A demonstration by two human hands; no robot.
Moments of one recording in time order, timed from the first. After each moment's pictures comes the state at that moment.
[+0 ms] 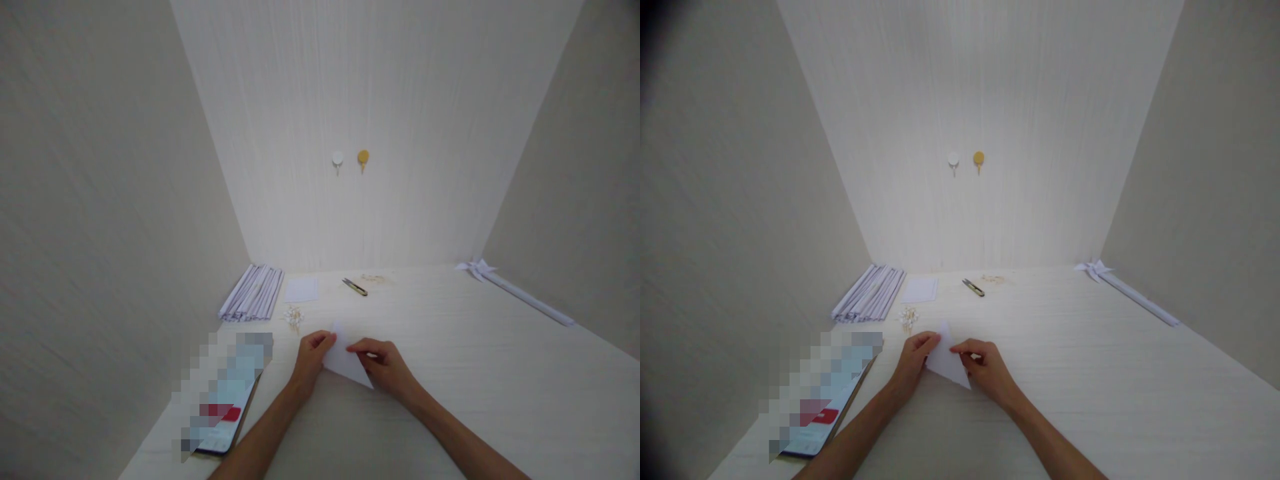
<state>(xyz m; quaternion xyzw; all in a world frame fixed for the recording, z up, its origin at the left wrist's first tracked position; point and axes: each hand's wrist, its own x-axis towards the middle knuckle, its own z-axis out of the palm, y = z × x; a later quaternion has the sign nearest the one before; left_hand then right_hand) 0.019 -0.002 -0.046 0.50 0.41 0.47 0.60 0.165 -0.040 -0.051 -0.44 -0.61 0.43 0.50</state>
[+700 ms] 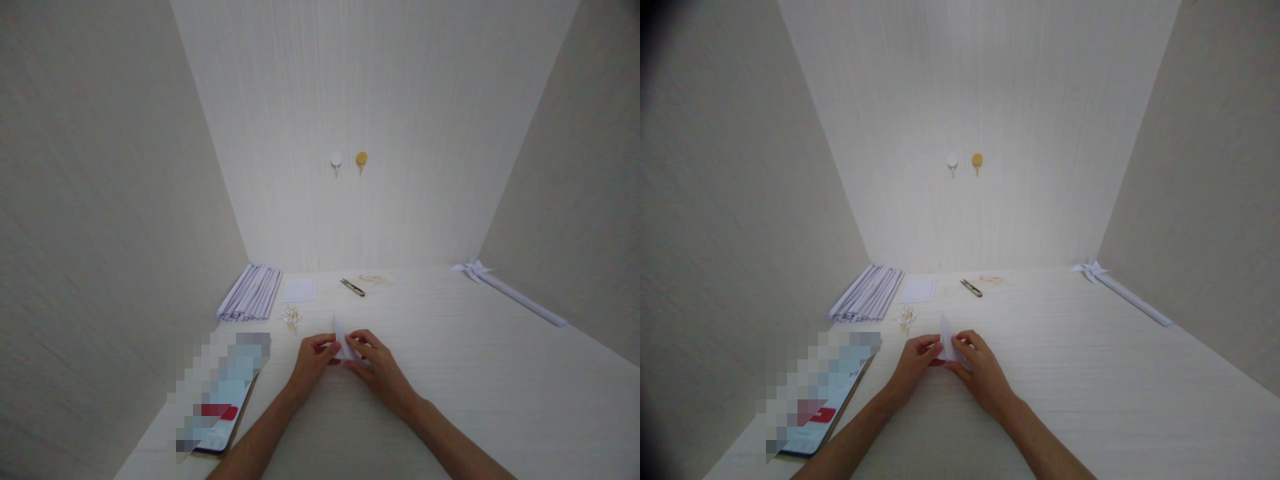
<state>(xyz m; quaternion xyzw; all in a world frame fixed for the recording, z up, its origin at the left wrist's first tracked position) 0.021 -0.012 -0.033 0.52 0.38 0.44 0.62 0.165 -0.047 -0.049 -0.48 -0.74 0.18 0.42</state>
